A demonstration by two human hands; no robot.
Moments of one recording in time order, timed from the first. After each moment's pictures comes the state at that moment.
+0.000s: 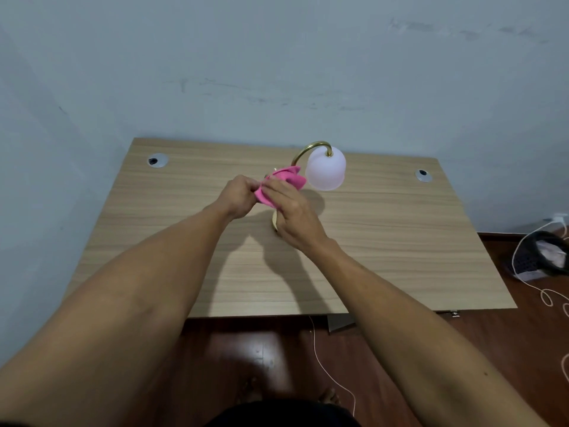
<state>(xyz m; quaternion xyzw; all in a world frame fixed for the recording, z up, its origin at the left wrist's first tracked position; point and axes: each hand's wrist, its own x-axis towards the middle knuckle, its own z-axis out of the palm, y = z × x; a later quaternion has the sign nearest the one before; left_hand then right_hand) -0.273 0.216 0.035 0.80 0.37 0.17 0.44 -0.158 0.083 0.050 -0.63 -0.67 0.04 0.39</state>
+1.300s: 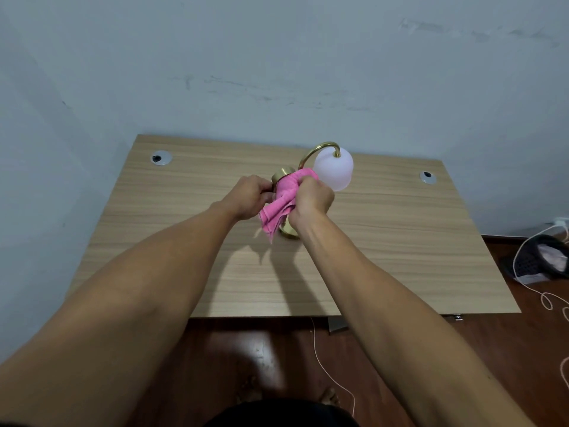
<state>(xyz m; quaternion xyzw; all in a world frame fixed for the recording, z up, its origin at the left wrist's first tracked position) -0.271 0.215 0.043 0.86 0.33 0.14 0.36 -0.171 0.130 0.083 -0.68 0.02 0.30 0.67</state>
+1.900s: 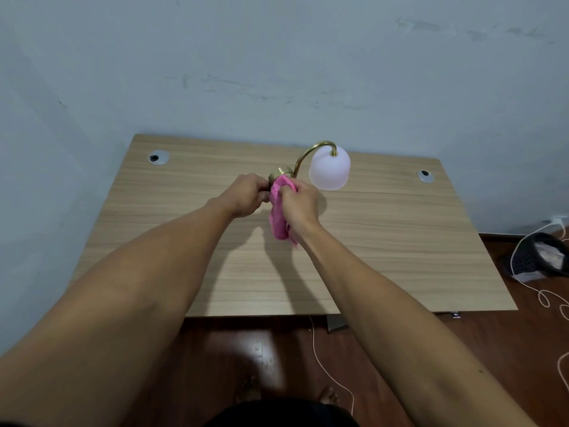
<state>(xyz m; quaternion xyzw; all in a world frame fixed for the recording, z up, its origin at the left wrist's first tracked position) -0.271 0.219 0.045 0.87 0.34 0.11 0.35 -0.179 0.117 0.064 -0.74 -0.23 0.31 0.55</state>
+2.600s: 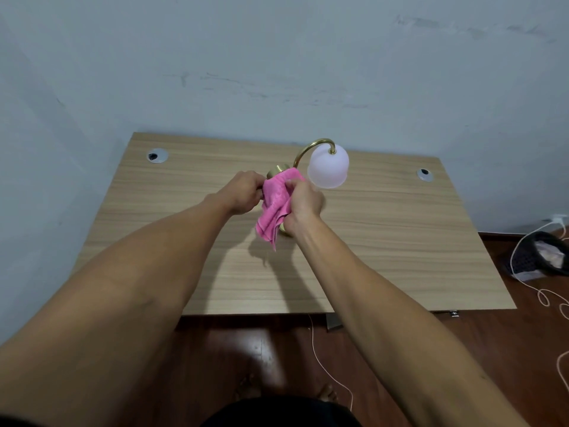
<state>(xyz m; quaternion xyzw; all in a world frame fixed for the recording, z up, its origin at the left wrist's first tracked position) -0.271 0.220 0.051 0.89 0.33 0.10 0.30 -0.177 0.119 0.079 -0.59 0.04 0.41 0.70</state>
